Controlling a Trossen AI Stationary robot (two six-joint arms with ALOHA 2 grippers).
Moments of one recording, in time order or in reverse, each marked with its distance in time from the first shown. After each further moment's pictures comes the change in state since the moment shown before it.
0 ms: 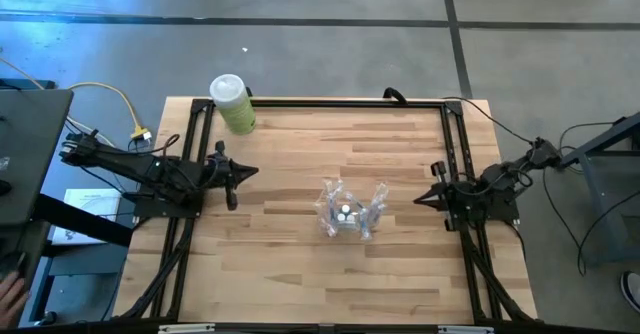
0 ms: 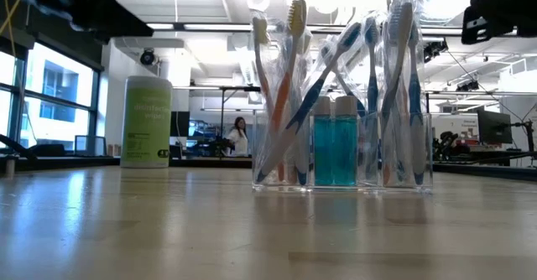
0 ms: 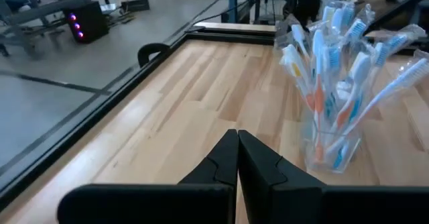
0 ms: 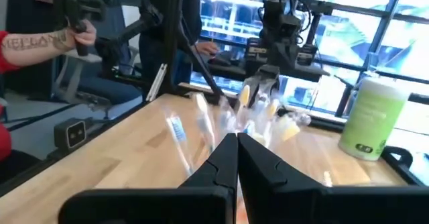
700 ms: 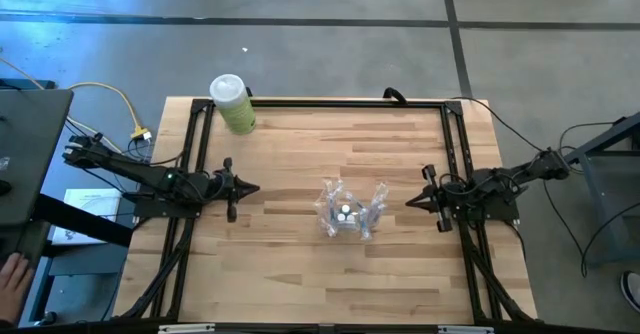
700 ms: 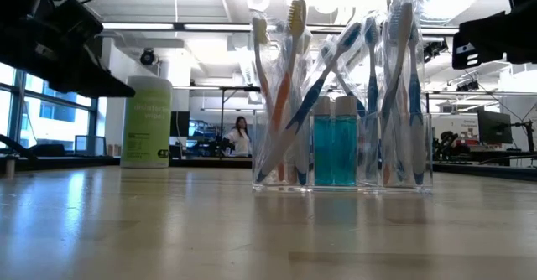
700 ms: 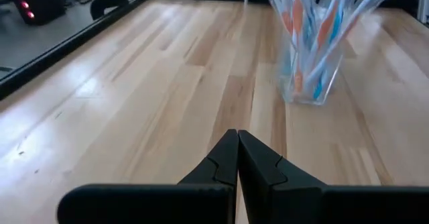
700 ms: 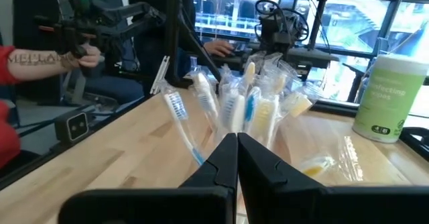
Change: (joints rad) left arm -0.009 -0.104 -0.349 0.213 0.126 -0.024; right arm -0.173 0.005 -0.130 0.110 -0.183 0.062
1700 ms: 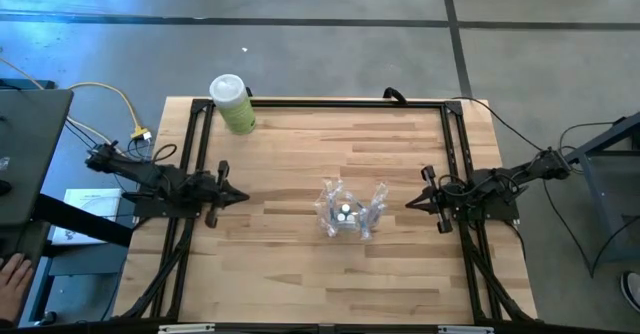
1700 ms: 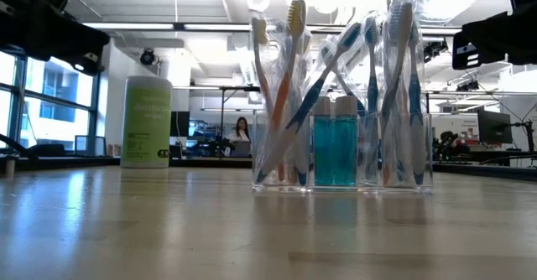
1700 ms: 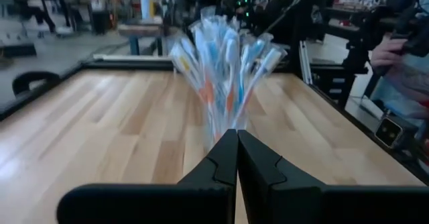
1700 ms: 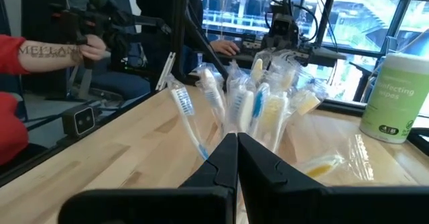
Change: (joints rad) left arm -0.088 -0.379 -0.038 -0.121 0.170 0.080; right arm 0.001 0.009 -0.002 -0.011 -0.016 -0.010
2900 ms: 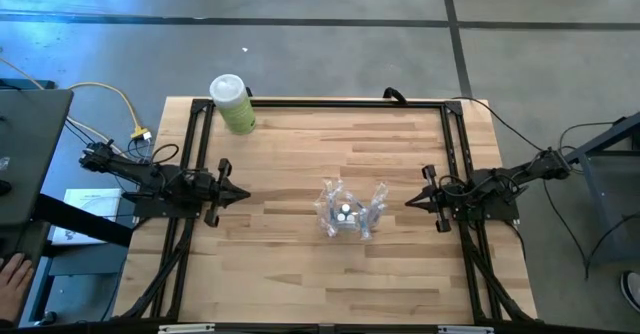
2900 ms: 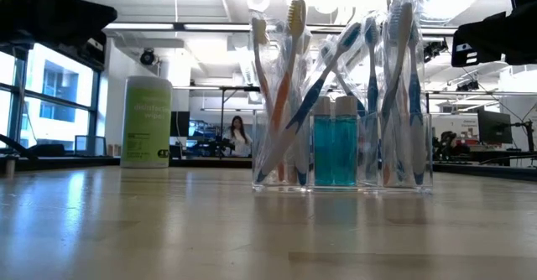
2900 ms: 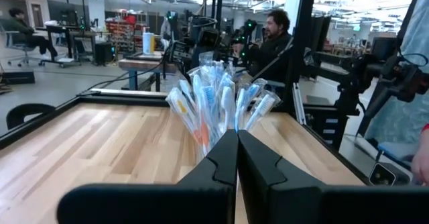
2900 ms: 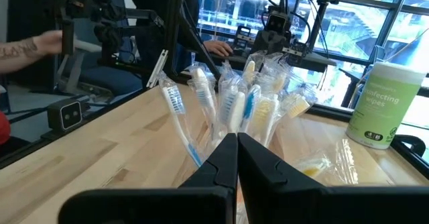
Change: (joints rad) left arm 0.027 0.086 -0.014 0.291 0.029 0.023; right arm 0.000 0.000 -0.001 0.004 0.024 -0.050
